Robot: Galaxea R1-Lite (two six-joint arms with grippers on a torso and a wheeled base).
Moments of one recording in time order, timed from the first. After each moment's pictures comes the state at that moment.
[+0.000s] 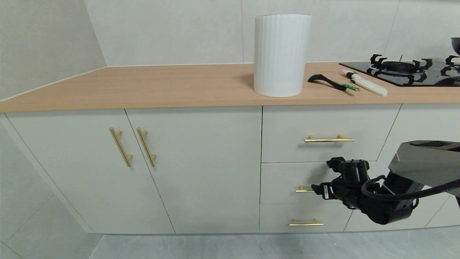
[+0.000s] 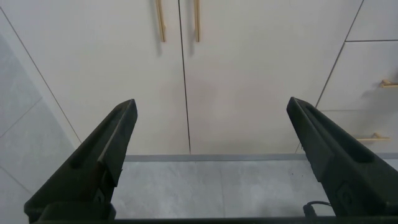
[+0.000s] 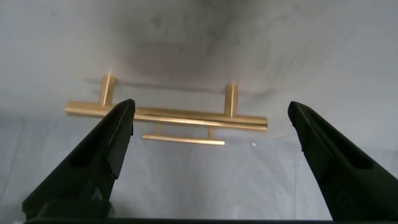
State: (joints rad) left arm 0.00 0.00 0.00 0.00 0.00 0.00; right arm 0.21 2.36 -0.85 -0.93 -0.13 0.05
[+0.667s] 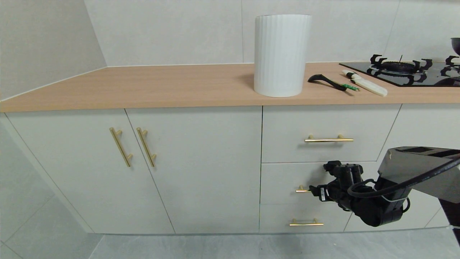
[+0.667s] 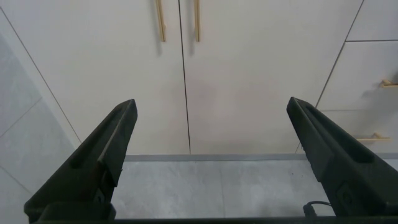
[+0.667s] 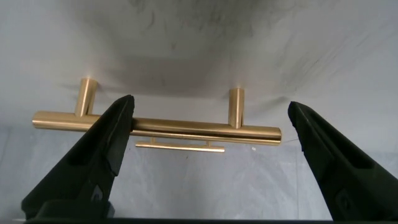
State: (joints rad) left arm 0.00 0.00 0.00 0.00 0.00 0.00; right arm 0.21 2.46 -0.89 -0.96 -0.16 0.05
